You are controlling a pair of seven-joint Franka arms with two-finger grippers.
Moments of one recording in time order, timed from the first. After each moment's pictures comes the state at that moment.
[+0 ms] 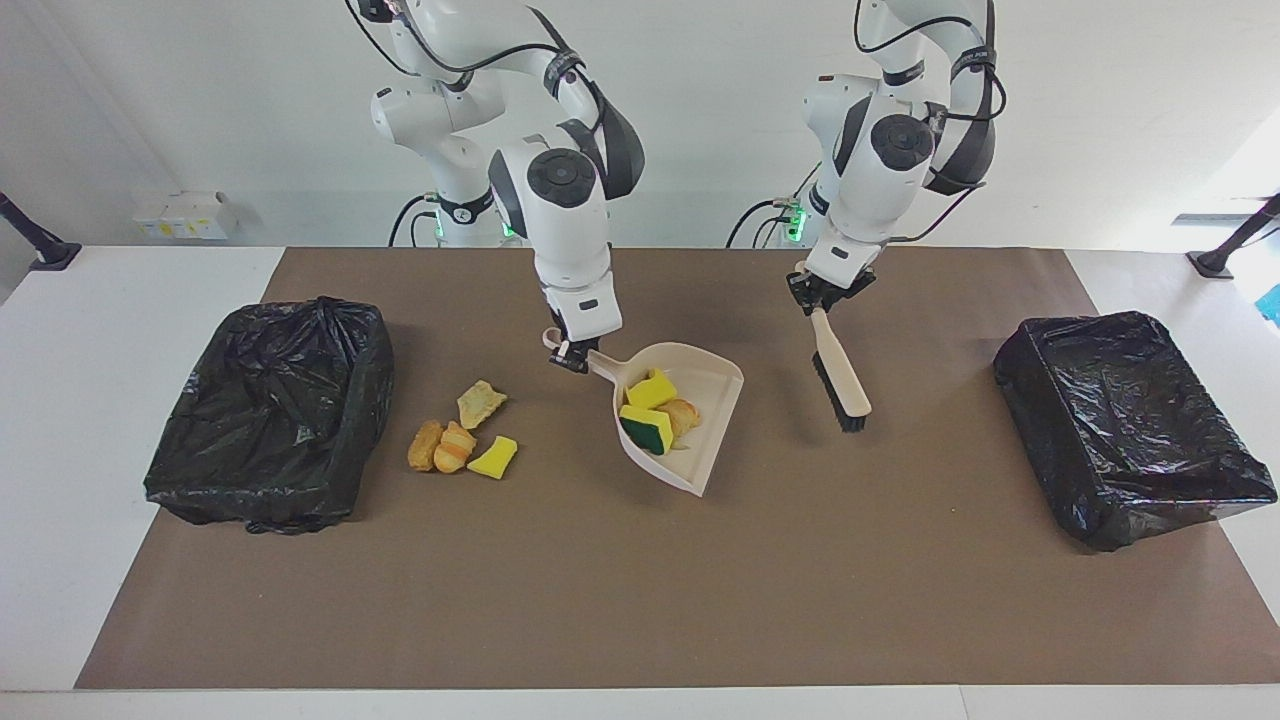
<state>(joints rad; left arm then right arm) -0.42 -0.18 -0.10 -2.28 -0.08 1.99 -0.54 0.31 0.22 -0.01 -1.70 0.00 1.83 -0.87</state>
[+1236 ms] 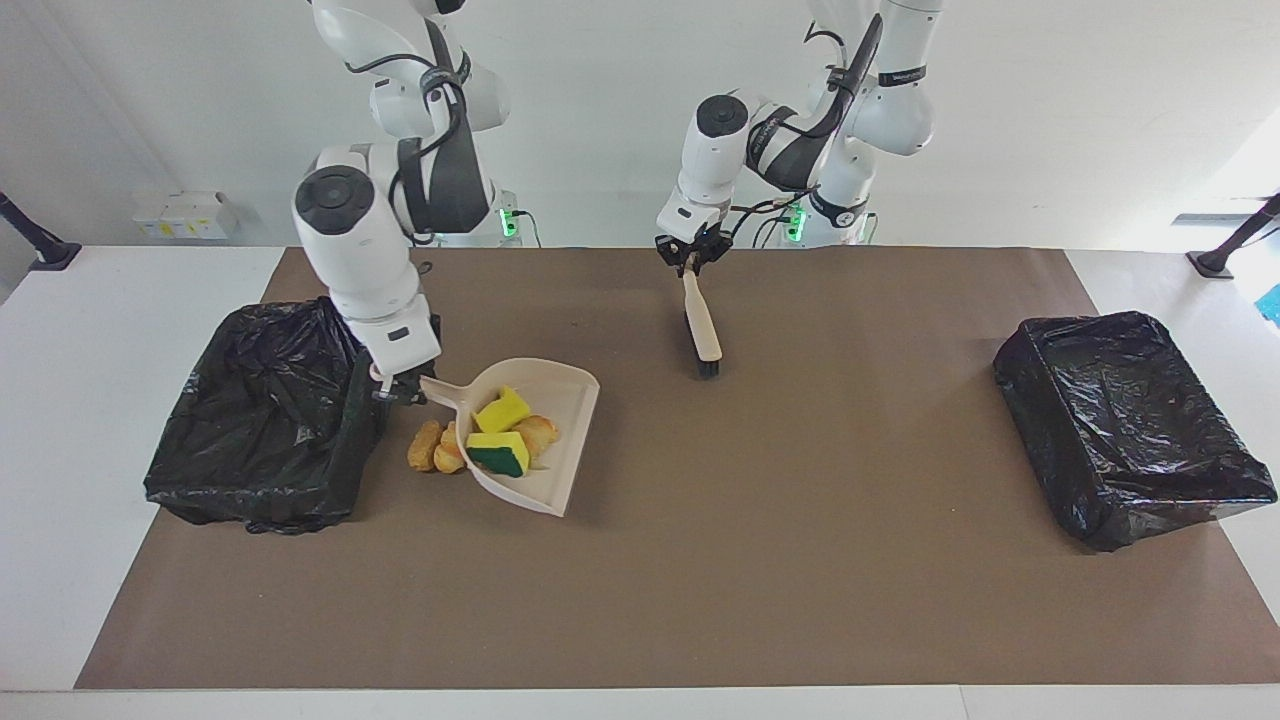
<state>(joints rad) -0.80 -0.17 -0.11 -2.47 -0.18 2.27 -0.87 0.05 0.22 -0.02 -1.69 -0.05 1.86 -1.30</state>
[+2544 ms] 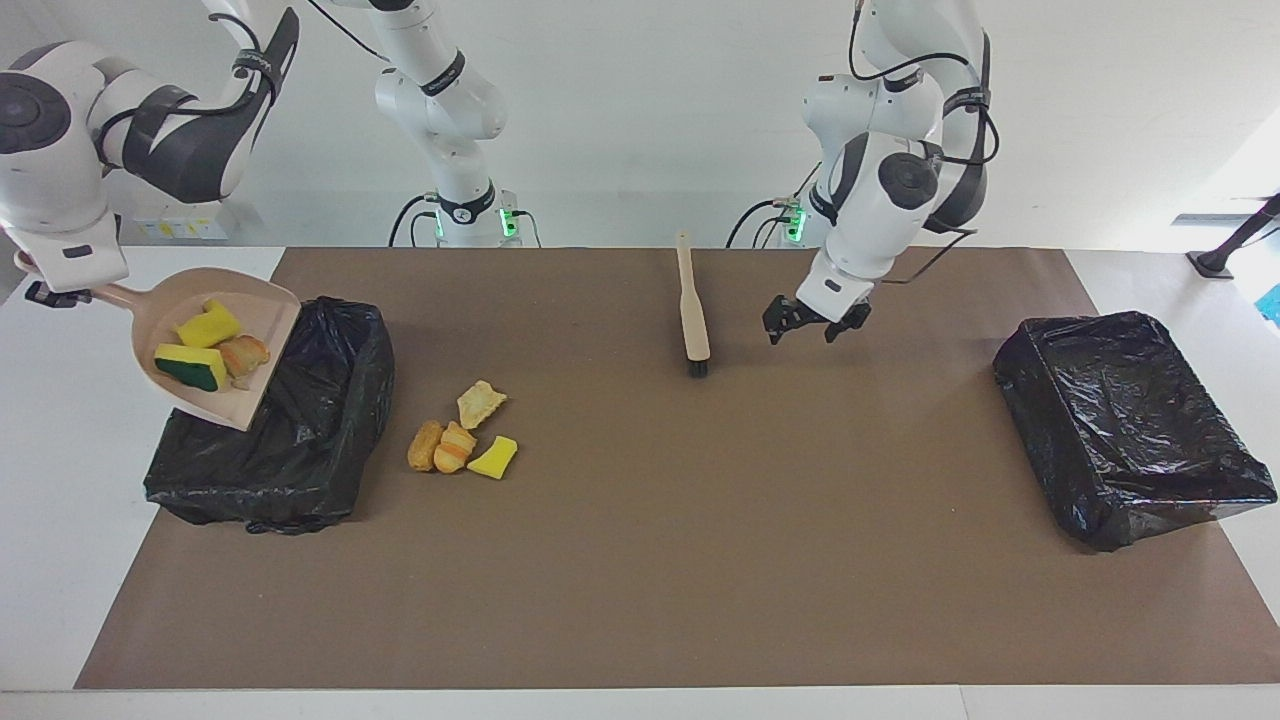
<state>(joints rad) -0.26 0.00 -0.07 -2.13 -0.16 2.08 -0.28 -0.31 0.16 -0.02 -1.57 -0.62 1.69 -1.68</state>
